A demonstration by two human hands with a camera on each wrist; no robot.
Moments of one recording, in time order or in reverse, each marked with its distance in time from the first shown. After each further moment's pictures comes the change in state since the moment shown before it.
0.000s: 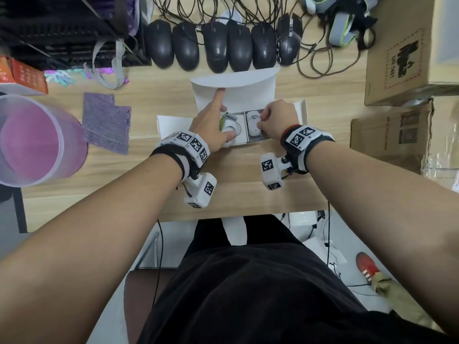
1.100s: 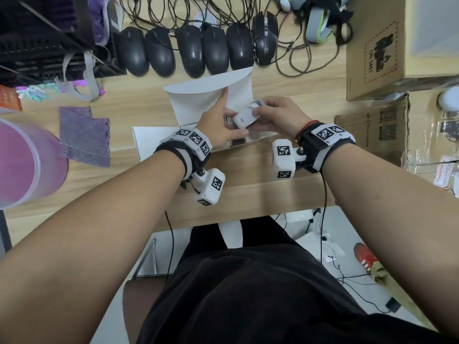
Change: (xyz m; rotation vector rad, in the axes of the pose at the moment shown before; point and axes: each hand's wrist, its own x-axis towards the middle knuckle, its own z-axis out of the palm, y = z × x) left_hand 0.039 0.030 0.033 -0.307 -0.162 -0.038; right_hand -0.005 0.032 -0.044 0.902 -0.325 0.022
